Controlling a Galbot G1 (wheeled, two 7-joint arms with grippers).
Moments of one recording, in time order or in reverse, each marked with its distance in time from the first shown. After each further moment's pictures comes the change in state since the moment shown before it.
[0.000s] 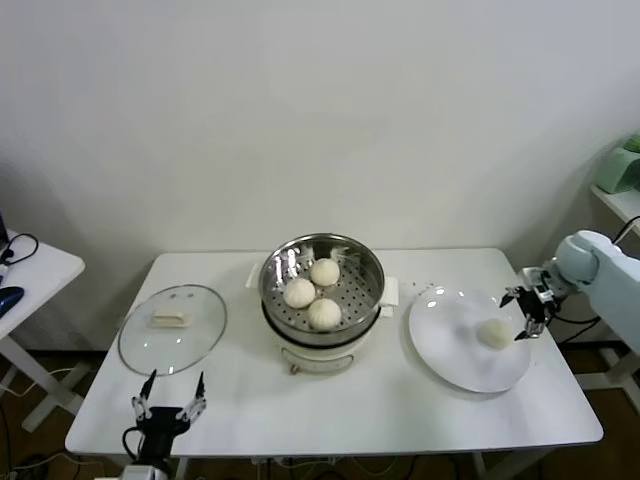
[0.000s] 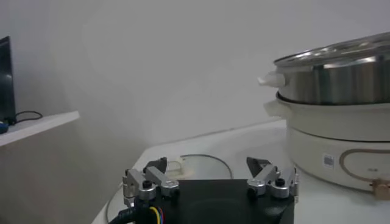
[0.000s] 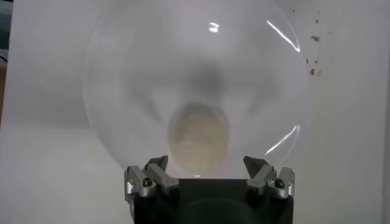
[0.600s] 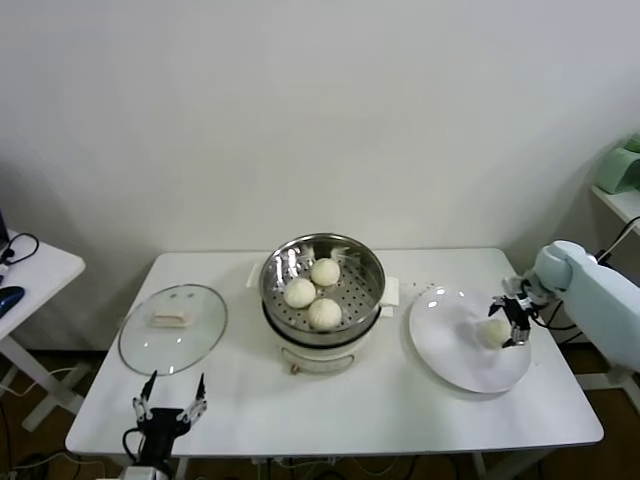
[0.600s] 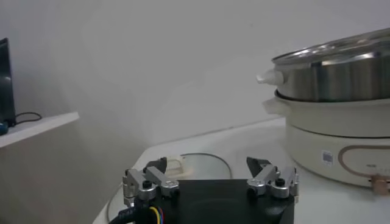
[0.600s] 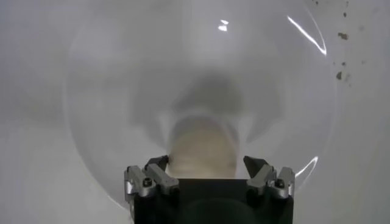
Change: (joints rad) left arm 0.005 -0.001 0.004 -0.002 0.015 0.000 0.000; right arm -0.040 0.102 0.049 -0.116 -0.070 0.018 -0.002
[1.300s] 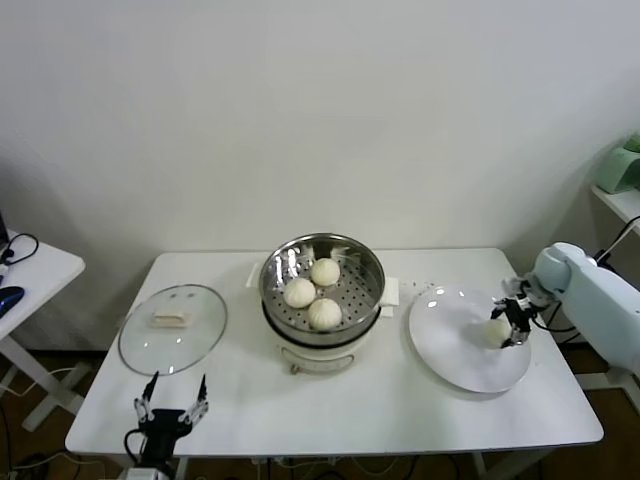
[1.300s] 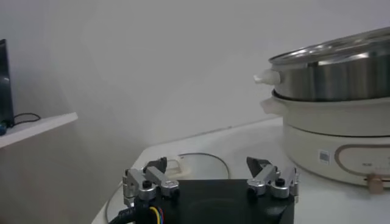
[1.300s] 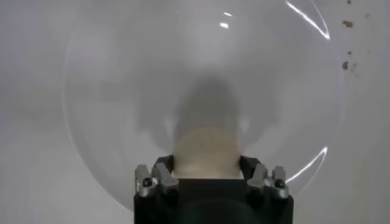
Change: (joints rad) left arm 0.007 -0.006 0.004 -0.006 0.011 -0.002 -0.001; right arm 0.008 0.010 -0.003 -0.037 0.033 -0.017 -0.009
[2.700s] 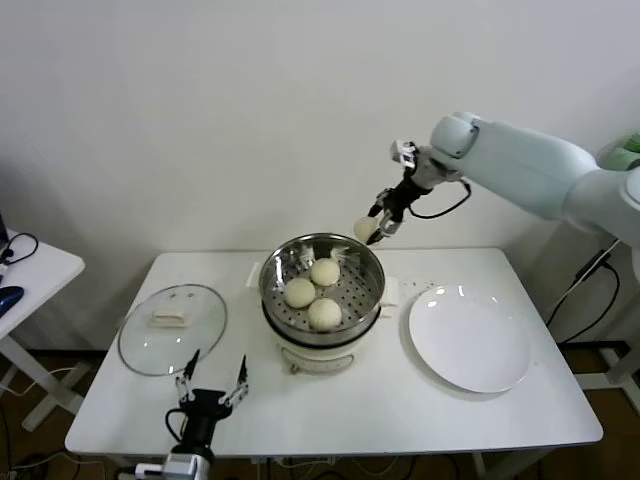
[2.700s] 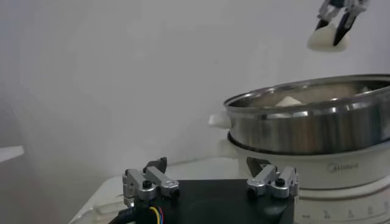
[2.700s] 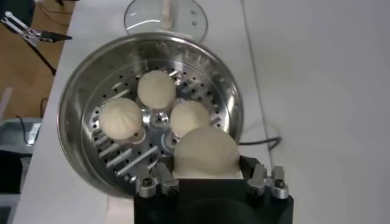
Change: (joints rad) left arm -0.045 -0.029 0.151 -0.071 0.060 0.026 -0.016; right arm 0.734 0.410 -0.914 0.065 1.184 -0.322 0.047
